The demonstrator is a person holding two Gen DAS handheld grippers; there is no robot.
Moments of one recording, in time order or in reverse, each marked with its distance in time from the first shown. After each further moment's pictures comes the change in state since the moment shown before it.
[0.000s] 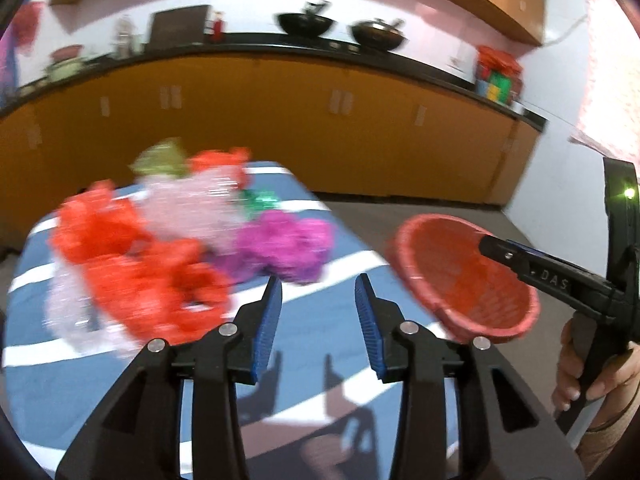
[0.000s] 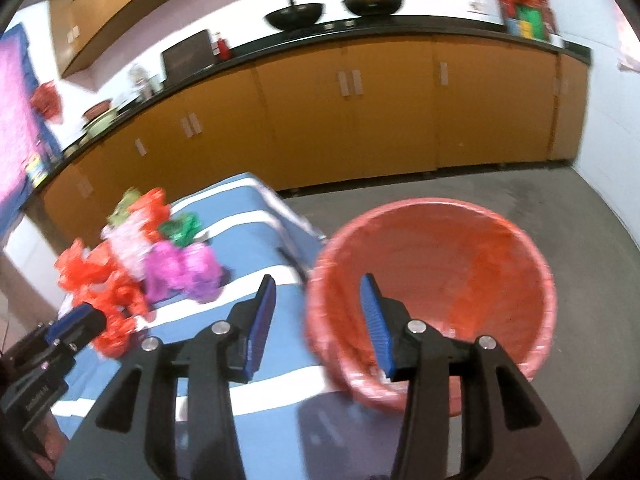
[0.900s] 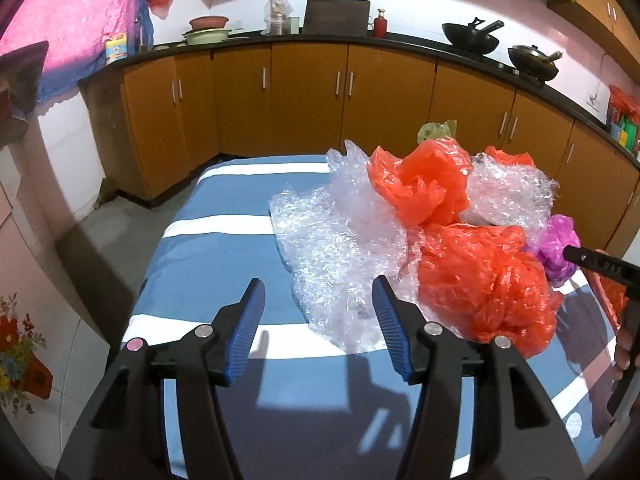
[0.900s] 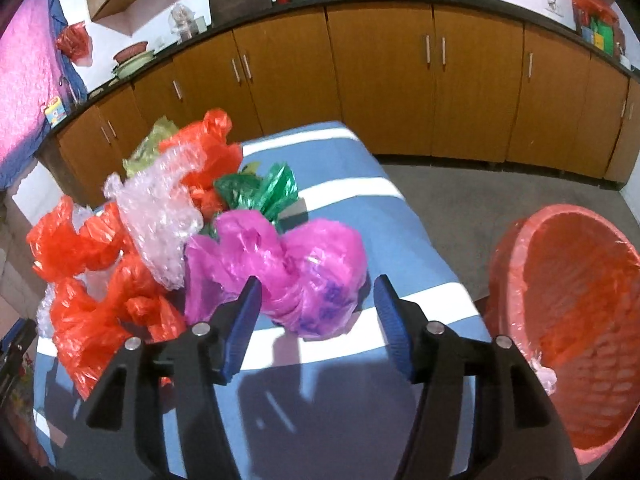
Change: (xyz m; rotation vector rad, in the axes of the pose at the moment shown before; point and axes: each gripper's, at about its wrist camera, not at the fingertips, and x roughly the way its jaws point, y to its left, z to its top) left arm -0.009 0.195 -0.040 -0.201 -0.012 0.401; right arm 0.134 0.113 0.002 -0.118 0.130 0.082
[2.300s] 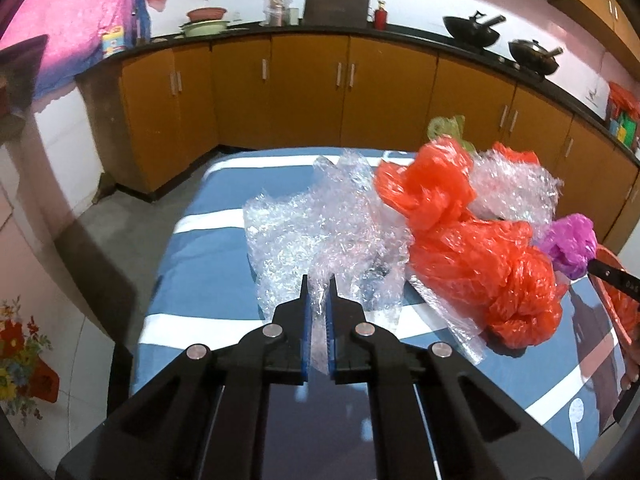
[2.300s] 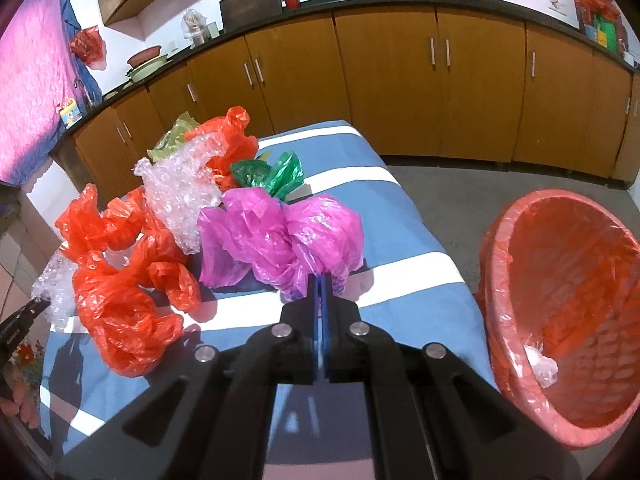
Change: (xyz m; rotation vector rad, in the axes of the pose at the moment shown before) left arm -0.012 0.018 0.001 0.001 0.035 -0.001; right arm -0.038 -0.013 -0.023 0.004 -0.038 0.041
